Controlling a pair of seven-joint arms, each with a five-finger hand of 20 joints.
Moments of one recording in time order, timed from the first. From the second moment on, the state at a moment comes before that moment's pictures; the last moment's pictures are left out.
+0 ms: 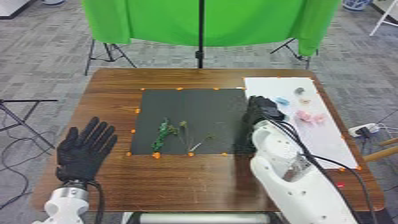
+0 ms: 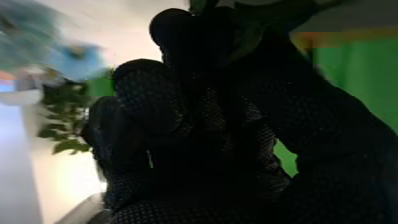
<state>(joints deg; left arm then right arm) 126.9 -64.2 -94.4 -119.6 9.2 8.8 15.3 -81.9 -66.8 59.2 -103.9 -145.3 -12.3 41.4</state>
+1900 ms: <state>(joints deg) 127.6 -63.7 -93.7 -119.6 8.3 9.8 17.9 -83.6 -66.2 56.7 -112.3 -136.4 -11.7 37.7</state>
